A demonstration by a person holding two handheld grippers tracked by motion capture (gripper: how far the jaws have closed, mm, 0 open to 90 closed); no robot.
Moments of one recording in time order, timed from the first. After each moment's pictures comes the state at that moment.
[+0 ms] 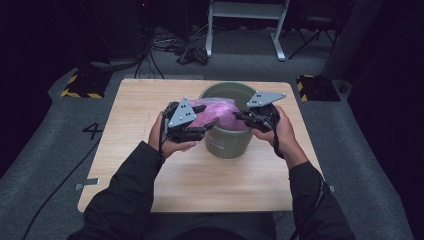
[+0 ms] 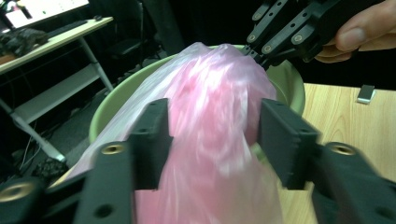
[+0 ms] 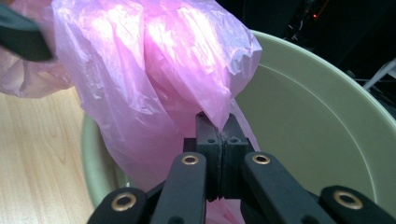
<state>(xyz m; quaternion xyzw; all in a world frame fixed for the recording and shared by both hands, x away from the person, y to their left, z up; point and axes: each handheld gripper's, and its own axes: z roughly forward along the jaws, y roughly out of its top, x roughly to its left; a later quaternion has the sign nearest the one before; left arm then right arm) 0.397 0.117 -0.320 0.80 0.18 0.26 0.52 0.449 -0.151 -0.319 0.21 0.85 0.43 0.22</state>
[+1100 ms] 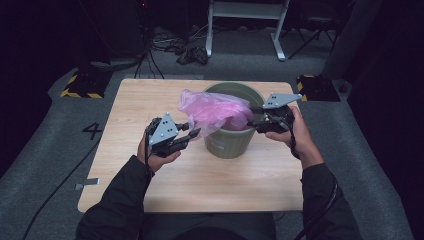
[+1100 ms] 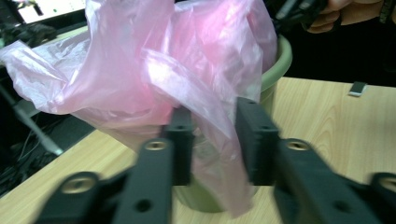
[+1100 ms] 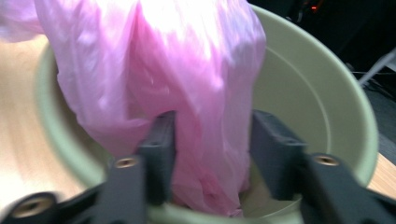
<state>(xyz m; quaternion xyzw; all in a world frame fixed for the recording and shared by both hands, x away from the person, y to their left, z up) 0.377 0.147 -0.352 0.78 0.19 0.26 0.54 0.455 -0.193 -0.327 0.20 0.86 0.42 0.21</state>
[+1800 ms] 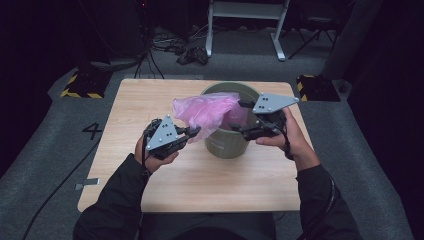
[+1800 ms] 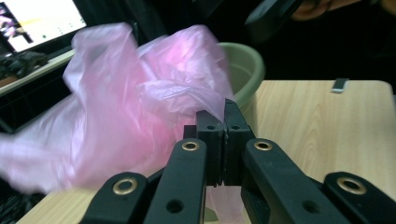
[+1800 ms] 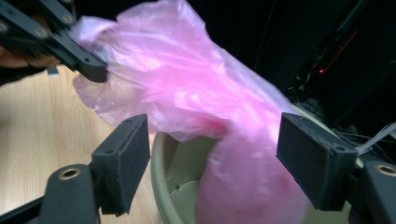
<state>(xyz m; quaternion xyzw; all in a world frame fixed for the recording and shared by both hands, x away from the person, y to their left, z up) 0.361 0.146 -0.335 0.79 0.13 0.27 0.54 0.415 -0.151 -0.288 0.12 0.84 0.48 0.24</state>
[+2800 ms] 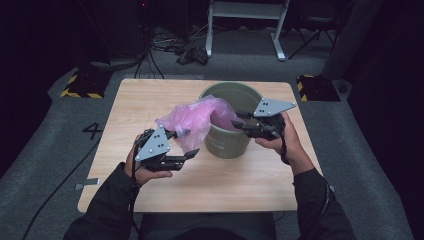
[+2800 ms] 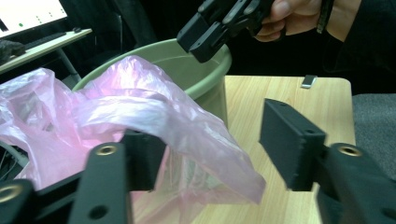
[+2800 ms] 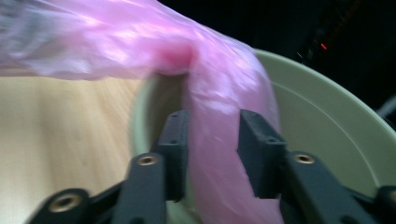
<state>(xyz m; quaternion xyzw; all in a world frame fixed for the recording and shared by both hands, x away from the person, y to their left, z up) 0.334 0.164 -0.340 0.79 0.14 0.23 0.55 0.425 -0.161 -0.318 0.15 0.84 0.48 0.22</state>
